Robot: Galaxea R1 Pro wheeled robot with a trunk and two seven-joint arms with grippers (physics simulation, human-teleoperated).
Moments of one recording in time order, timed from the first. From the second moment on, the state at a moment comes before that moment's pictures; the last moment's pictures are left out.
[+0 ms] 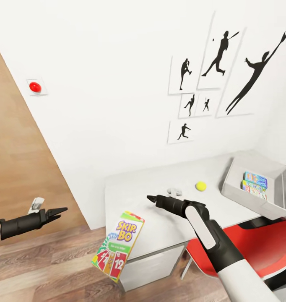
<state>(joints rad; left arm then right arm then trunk) -0.55 0.39 0.48 -0.98 0.00 0.95 -1.25 -0.61 -0.02 0.30 -1.24 -0.80 0.70 -0.07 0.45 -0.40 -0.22</state>
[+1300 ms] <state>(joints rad) -0.57 0.39 0.49 -0.40 0.03 0.58 -0.77 -0.56 0.00 0.35 -1.42 -0.81 0.77 -0.08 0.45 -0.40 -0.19</state>
